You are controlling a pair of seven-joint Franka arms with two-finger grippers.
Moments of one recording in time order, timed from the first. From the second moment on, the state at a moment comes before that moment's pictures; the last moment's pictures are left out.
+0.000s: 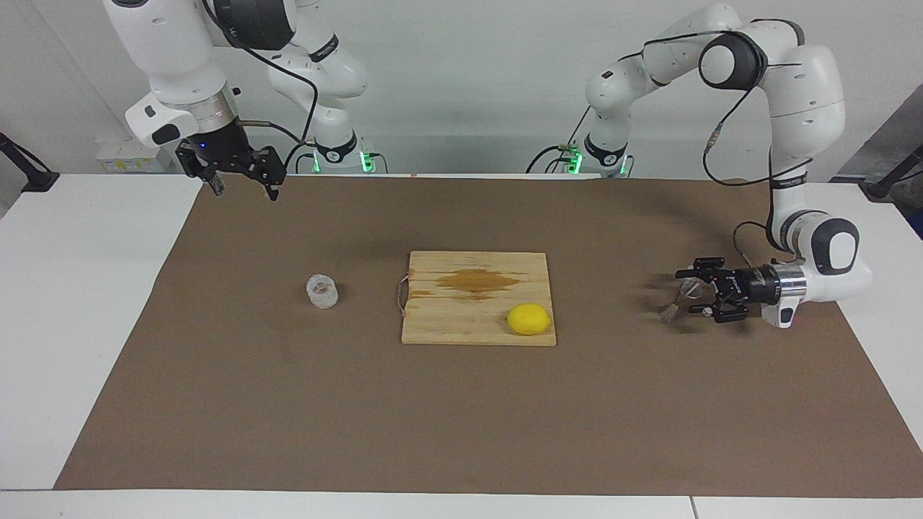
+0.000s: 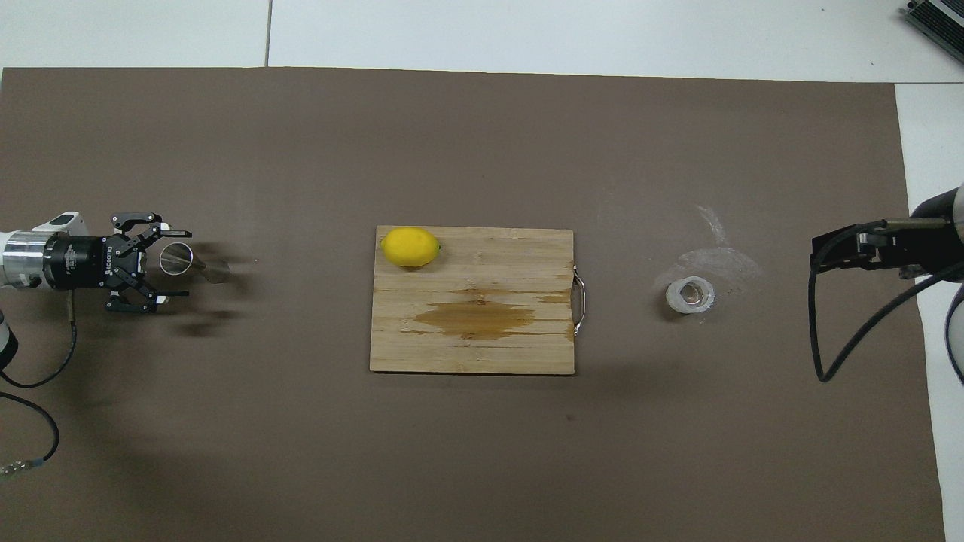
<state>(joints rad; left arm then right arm) 0.52 0.64 -0.11 -1.72 -1.07 1.39 -0.65 -0.06 -0.04 0.08 -1.64 -0.04 1.56 0.11</state>
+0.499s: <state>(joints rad) 0.52 0.64 -0.11 -1.72 -1.08 1.39 -0.65 -0.06 -0.04 0.08 -1.64 -0.04 1.56 0.11</state>
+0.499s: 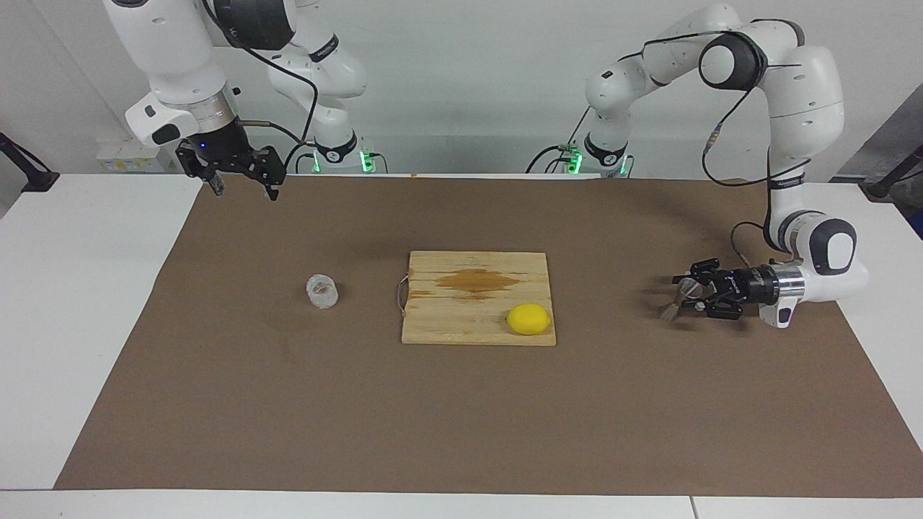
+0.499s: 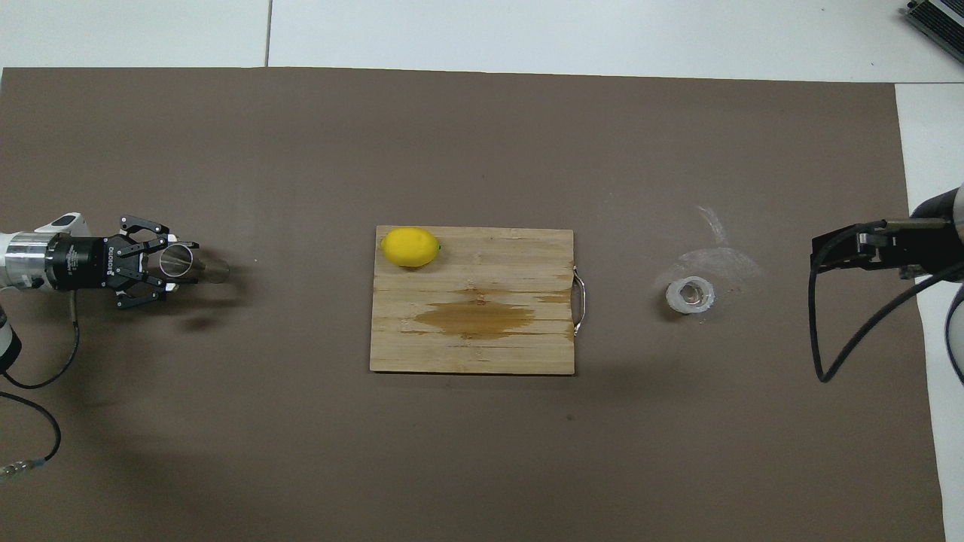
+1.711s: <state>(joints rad) 0.49 0.53 -0.19 -1.71 -1.20 1.39 -0.87 -0.06 -0.04 0.08 -1.64 -0.04 1.56 0.11</state>
